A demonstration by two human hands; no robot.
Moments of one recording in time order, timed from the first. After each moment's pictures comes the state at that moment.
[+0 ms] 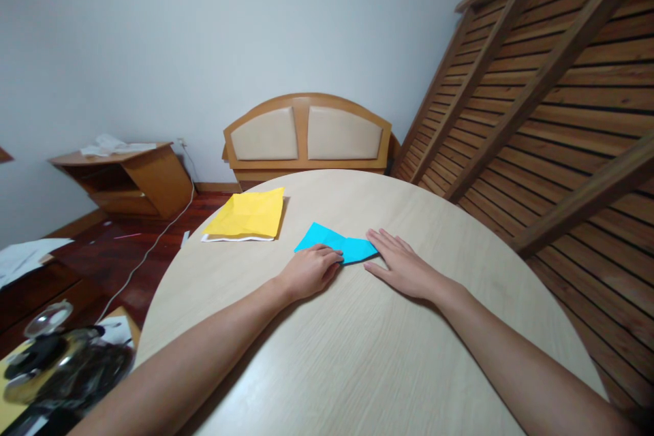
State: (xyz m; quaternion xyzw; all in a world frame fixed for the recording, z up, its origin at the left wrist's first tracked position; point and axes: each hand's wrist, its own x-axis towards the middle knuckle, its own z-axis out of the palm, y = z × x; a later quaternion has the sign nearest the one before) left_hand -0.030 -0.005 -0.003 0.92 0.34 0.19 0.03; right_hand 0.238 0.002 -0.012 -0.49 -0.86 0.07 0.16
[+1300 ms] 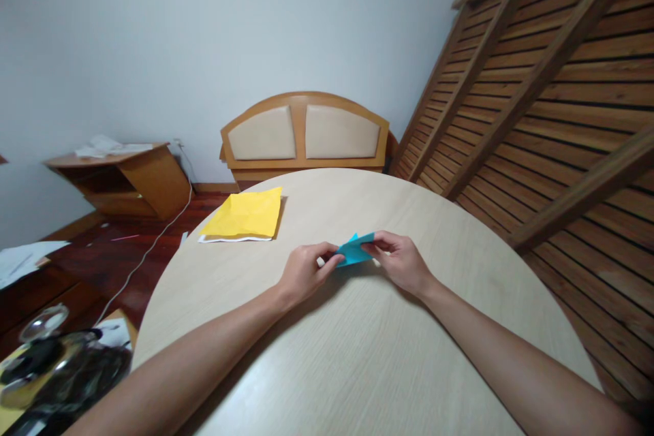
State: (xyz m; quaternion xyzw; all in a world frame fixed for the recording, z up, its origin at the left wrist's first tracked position) left_hand -0.020 -0.026 0.013 0.81 0.42 0.37 0.18; right_hand 0.202 -0.012 0.014 -0.35 -0.72 0.35 0.49
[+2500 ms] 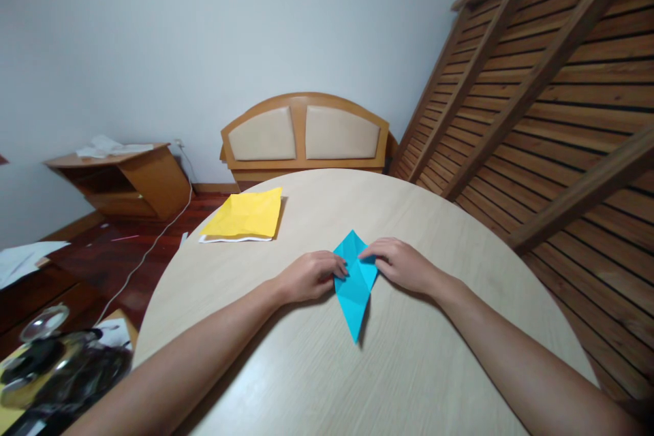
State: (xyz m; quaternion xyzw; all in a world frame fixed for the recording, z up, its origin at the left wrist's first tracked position) left_hand -0.035 -0.009 0.001 0.92 0.16 0.29 0.19; right_hand 0.234 0.003 0.008 -0.34 -0.90 0.12 0.25
